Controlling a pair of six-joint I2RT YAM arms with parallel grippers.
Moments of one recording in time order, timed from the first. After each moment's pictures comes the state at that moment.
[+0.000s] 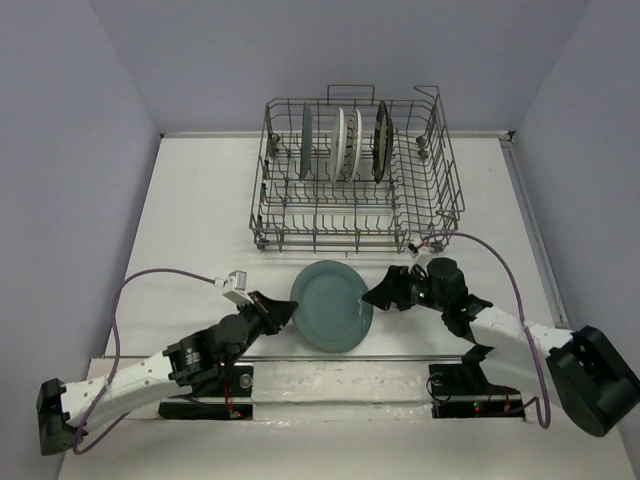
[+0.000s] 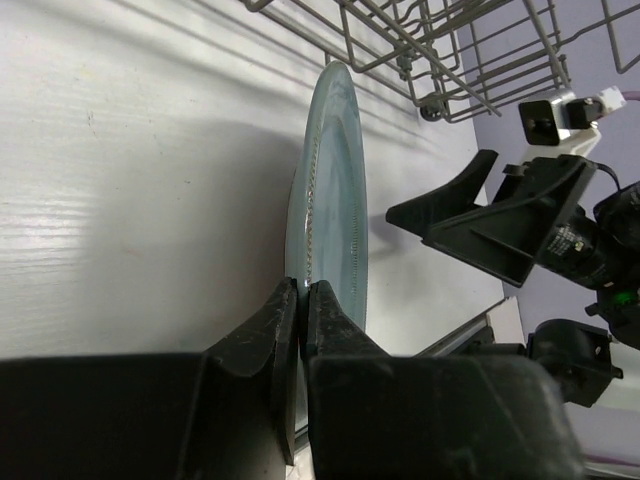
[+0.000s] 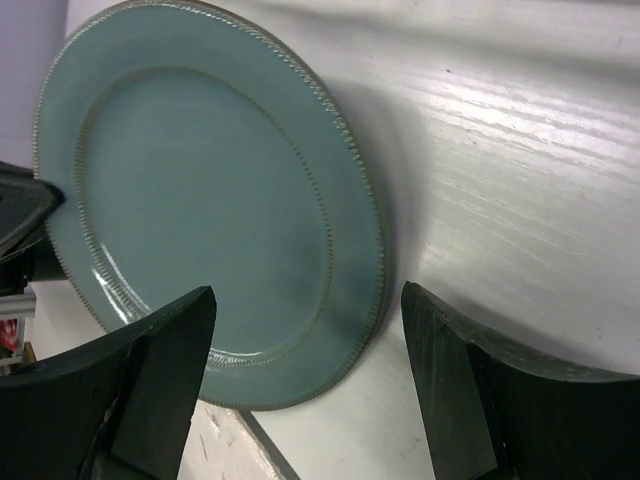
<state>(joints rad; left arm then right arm) -1.15 0.23 0.04 -0.10 -0.54 -1.09 0.56 1.01 0.21 0.35 -0.40 0.67</state>
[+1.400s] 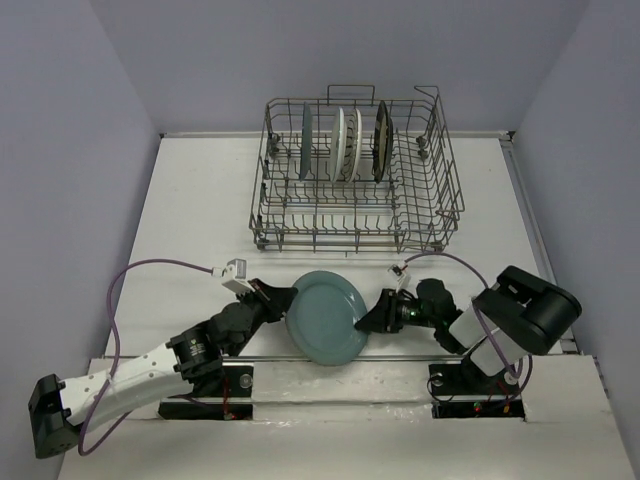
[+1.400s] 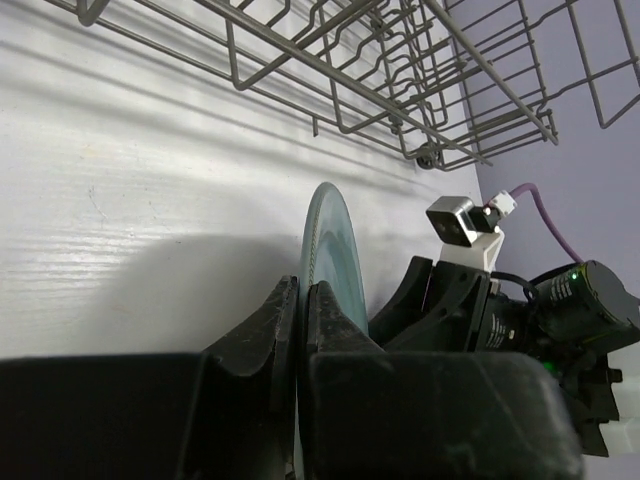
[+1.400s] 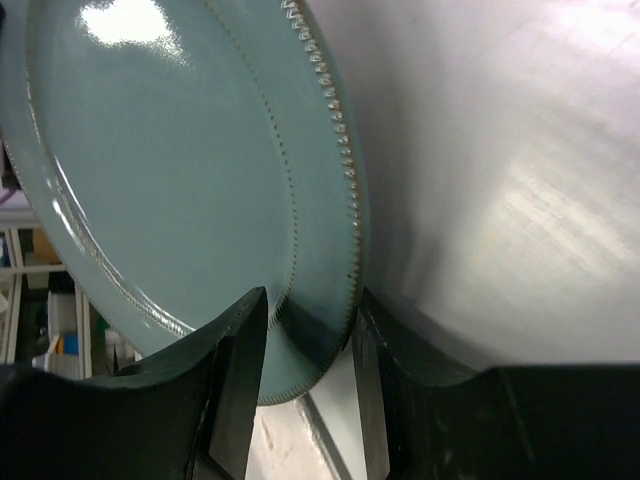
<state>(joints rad) -1.09 0.42 0.14 -0.01 -0.55 -1.05 0.69 1.57 0.05 1.15 -0.57 0.94</state>
